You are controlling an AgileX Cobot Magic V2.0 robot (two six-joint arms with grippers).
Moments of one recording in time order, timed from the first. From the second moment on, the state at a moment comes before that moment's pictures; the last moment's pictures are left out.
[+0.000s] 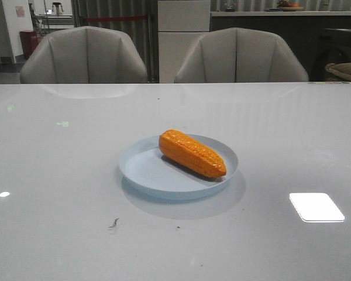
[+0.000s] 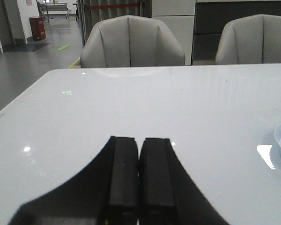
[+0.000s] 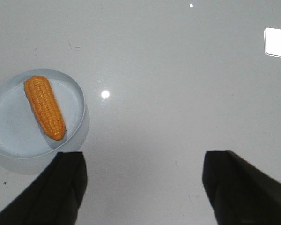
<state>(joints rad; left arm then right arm) -0.04 -0.01 0.01 0.06 0.13 0.00 0.11 0.94 -1.00 0.05 0.78 -0.06</state>
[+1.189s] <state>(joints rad) -0.04 -0.01 0.01 0.05 0.14 0.00 0.11 0.89 -0.98 -0.07 0.77 -0.05</state>
